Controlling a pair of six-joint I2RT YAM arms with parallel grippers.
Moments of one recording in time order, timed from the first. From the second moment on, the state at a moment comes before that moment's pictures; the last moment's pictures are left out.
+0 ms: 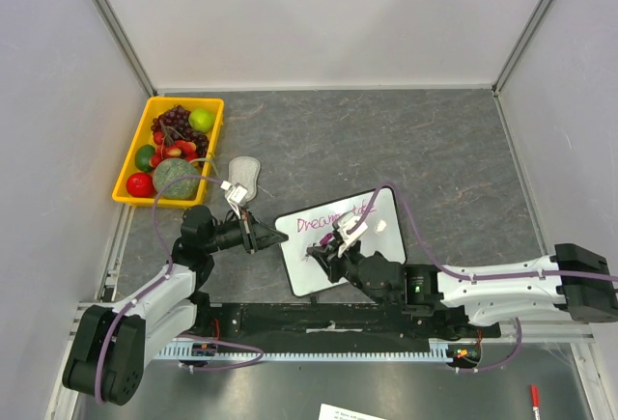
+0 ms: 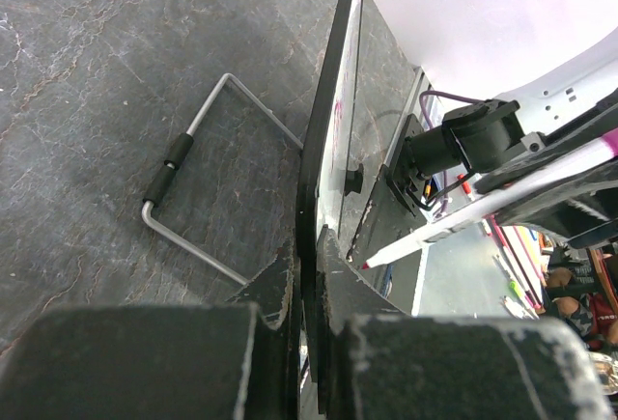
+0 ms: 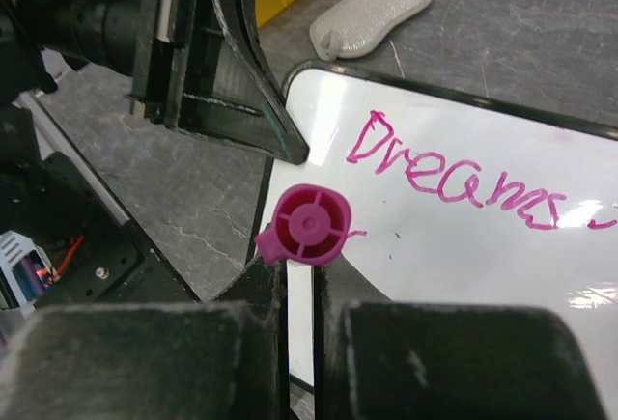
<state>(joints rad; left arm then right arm) -0.25 0.92 0.13 0.57 0.93 -0.64 1.46 1.10 0.53 0.33 0.65 0.35</state>
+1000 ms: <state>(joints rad) -0.25 0.92 0.13 0.57 0.93 -0.64 1.44 1.17 0.58 0.30 0.72 0.33</state>
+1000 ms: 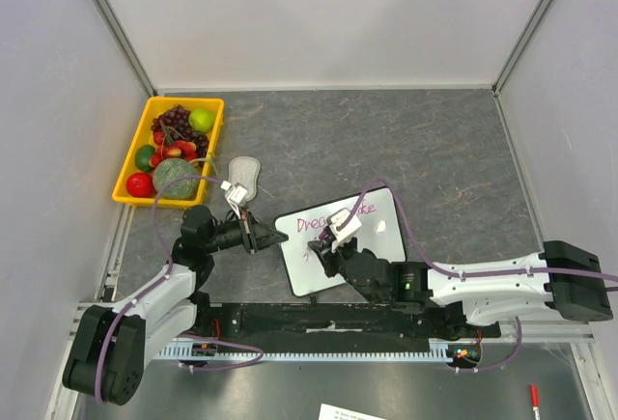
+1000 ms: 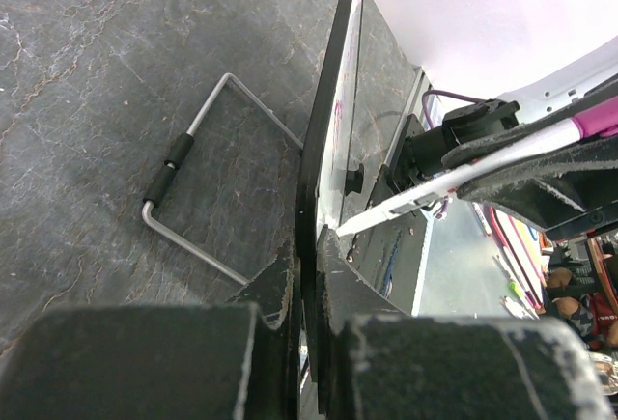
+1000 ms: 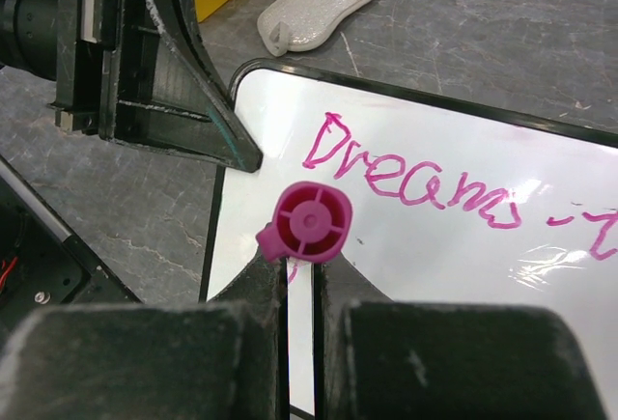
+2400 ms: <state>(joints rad) -0.25 0.92 0.13 0.56 0.93 -0.64 1.40 1.09 0.53 0.32 0.77 0.37</state>
